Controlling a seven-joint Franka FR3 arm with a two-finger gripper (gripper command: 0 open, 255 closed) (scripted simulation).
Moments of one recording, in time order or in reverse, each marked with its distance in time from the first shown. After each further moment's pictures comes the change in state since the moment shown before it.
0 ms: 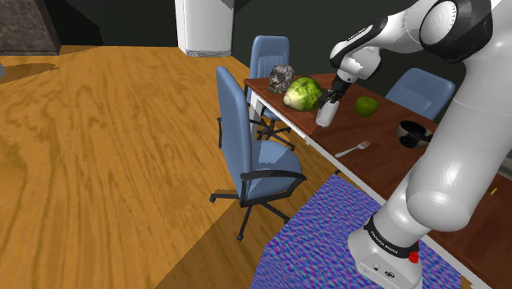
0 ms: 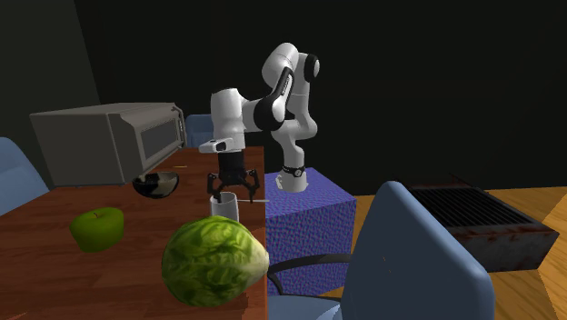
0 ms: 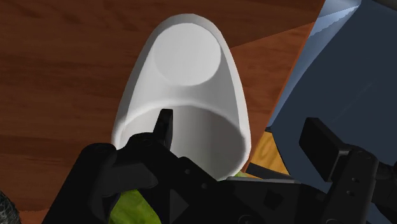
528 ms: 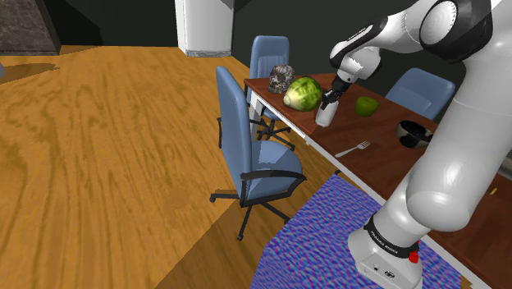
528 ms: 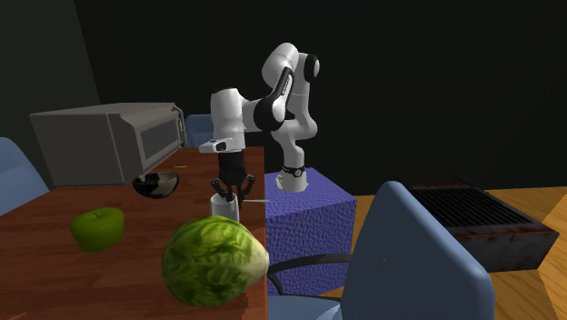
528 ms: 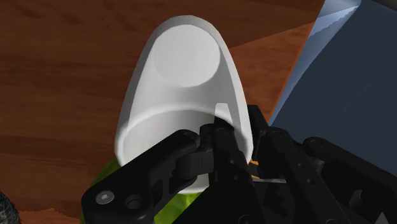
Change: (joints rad) arm 0.000 0.000 0.000 0.000 0.001 0.000 0.000
